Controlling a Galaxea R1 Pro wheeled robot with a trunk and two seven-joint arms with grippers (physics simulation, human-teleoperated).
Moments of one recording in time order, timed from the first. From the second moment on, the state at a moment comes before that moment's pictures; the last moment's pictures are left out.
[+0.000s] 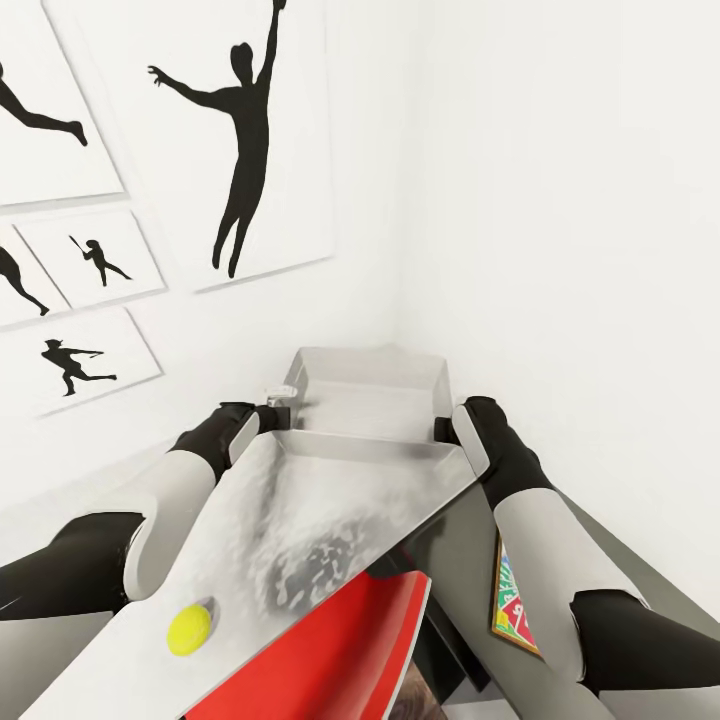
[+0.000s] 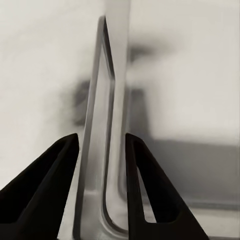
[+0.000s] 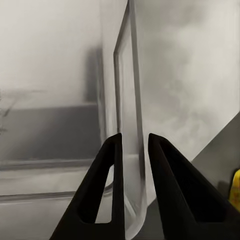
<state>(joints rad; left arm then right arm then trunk) -1.21 -0.05 0.02 -0.30 0.00 0.41 -0.04 -1.01 0.12 -0.01 -0.81 -0.23 0.89 -0.39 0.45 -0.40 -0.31</state>
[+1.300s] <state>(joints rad) -1.21 -0.05 0.02 -0.30 0.01 0.40 -0.05 -1.01 0.12 -0.01 -0.81 -0.24 0.89 -0.40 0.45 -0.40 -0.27</state>
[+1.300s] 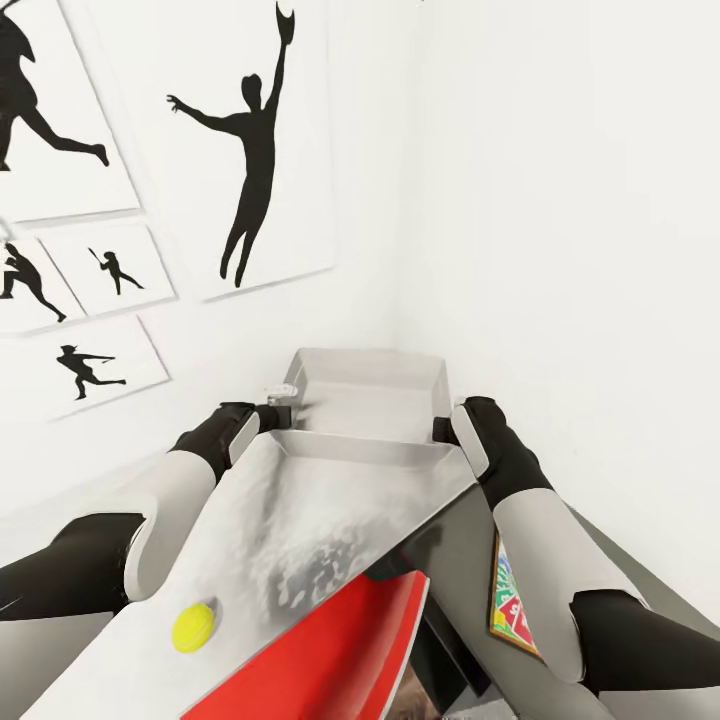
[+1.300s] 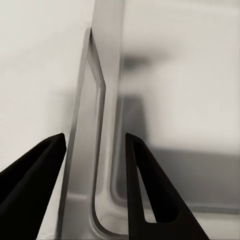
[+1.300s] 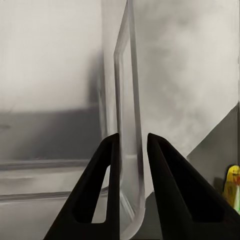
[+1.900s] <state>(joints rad) -1.21 -0.05 0.02 -0.30 0.01 0.40 -0.05 -1.01 0.12 -0.01 -0.81 -0.24 0.89 -0.40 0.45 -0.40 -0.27</state>
